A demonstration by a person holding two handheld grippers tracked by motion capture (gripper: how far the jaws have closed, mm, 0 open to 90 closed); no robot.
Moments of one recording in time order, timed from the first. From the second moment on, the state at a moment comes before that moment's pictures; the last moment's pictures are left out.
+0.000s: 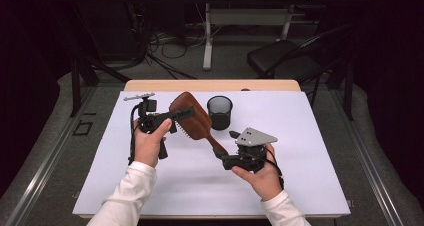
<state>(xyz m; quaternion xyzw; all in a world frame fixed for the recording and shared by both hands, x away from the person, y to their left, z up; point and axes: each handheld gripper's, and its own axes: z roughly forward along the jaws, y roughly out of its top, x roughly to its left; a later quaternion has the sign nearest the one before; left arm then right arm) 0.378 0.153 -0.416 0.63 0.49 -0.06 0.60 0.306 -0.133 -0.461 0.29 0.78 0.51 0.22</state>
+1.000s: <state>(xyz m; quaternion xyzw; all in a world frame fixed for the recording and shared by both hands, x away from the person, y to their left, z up) 0.382 0.156 -0.415 0.63 0.49 -0.05 0.60 0.309 -0.143 -0.462 0.31 0.78 0.50 0.20</state>
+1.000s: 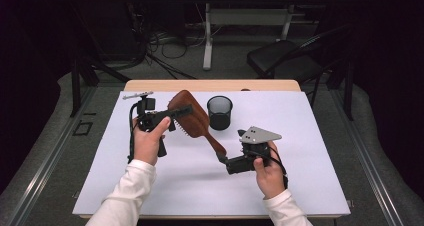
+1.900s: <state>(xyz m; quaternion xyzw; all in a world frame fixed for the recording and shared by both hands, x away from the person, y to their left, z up) 0.387 0.159 -0.409 0.63 0.49 -0.01 0.60 0.311 -0.151 -0.460 0.32 0.77 0.50 0.22</state>
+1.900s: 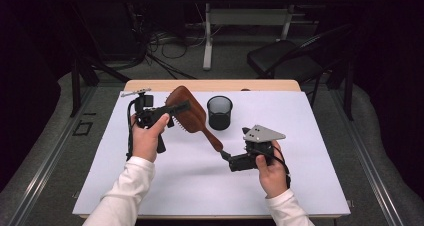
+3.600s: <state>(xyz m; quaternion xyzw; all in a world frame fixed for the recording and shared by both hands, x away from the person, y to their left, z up) 0.438 0.125 -0.360 0.62 0.50 0.06 0.60 0.315 -0.171 -0.458 0.35 0.76 0.51 0.22</state>
